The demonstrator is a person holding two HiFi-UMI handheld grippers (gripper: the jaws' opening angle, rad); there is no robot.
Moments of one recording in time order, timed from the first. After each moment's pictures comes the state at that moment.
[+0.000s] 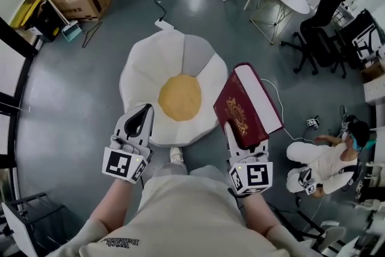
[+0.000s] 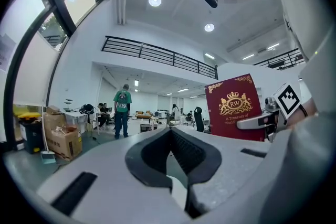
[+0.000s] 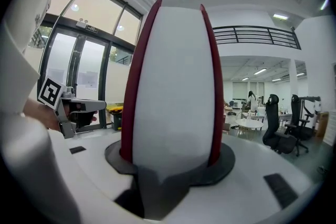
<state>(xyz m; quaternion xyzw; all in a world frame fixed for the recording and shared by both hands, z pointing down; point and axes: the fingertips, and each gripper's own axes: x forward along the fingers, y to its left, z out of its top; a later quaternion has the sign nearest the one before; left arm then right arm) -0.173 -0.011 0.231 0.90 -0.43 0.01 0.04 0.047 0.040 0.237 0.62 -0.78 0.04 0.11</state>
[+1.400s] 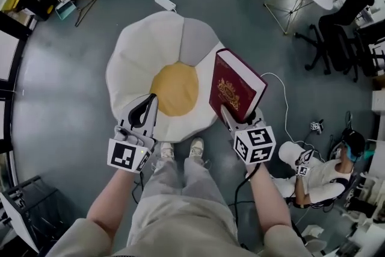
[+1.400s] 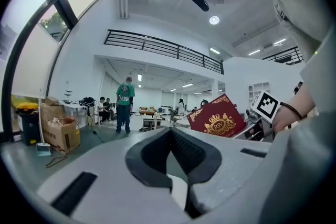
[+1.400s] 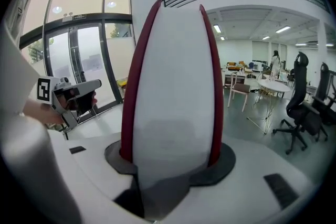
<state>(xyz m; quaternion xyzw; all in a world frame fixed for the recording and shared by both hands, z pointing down) -0.079 -0.148 0.353 0.89 -0.45 0.02 0.06 0.133 -0.136 0.431 0.51 -0.80 0.22 0.23</state>
